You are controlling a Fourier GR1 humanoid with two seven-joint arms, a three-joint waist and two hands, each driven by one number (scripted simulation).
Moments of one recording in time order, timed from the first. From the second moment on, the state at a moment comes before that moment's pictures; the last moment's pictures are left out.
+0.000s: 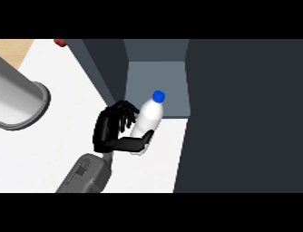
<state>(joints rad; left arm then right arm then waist) -0.31 0.00 -0.28 -1.09 0.29 0.23 -0.58 0.17 -0.20 0.51 -2.49 0.02 -0.16 0.32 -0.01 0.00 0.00</state>
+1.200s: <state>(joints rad) -0.76 0.00 -0.40 -0.80 0.54 0.60 -0.43 0.30 -0.26 0.46 -2.49 0.01 -0.11 0.20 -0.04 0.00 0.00</state>
